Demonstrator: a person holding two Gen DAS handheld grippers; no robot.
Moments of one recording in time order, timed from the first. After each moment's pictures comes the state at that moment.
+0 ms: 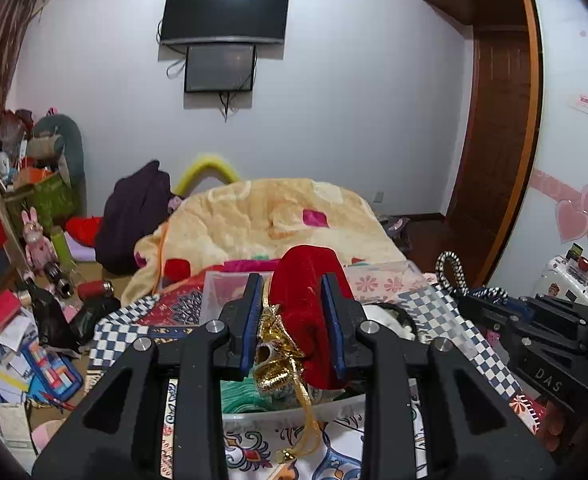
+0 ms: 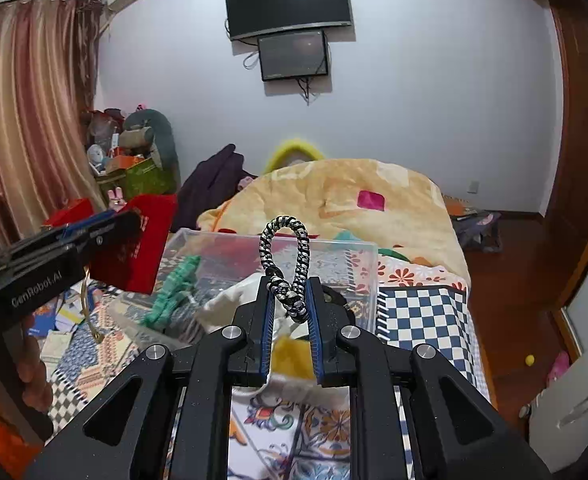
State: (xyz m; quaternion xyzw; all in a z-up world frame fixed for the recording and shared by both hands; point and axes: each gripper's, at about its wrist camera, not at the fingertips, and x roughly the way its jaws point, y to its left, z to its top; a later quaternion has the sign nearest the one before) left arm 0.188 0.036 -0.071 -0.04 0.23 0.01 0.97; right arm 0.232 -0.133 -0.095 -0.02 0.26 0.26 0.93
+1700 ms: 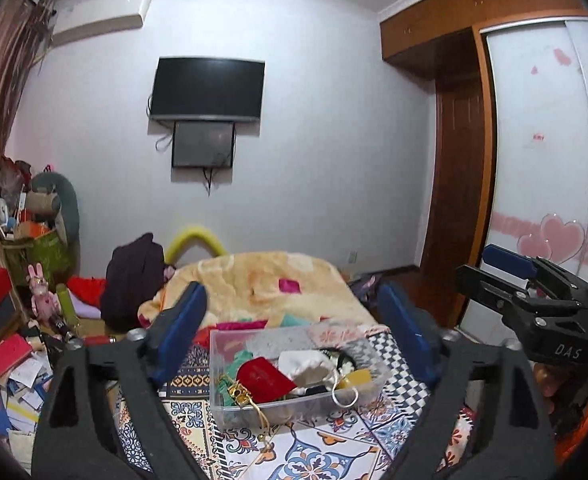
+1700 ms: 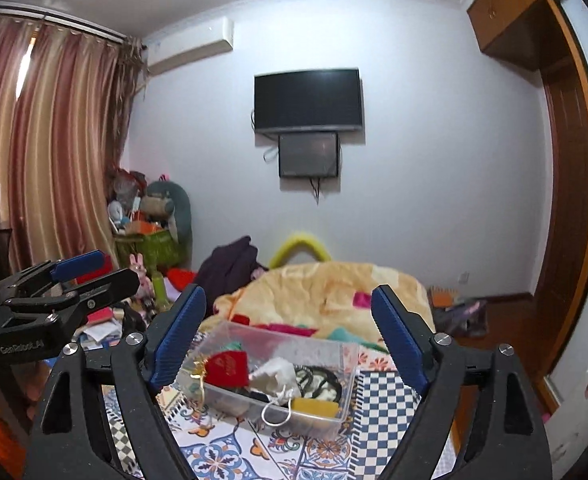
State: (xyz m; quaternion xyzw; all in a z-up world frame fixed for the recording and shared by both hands) left arm 0.053 0.017 0.027 -0.03 0.09 -0.02 1.00; right arm 0.128 -0.172 0.012 -0.02 0.09 0.28 0.96
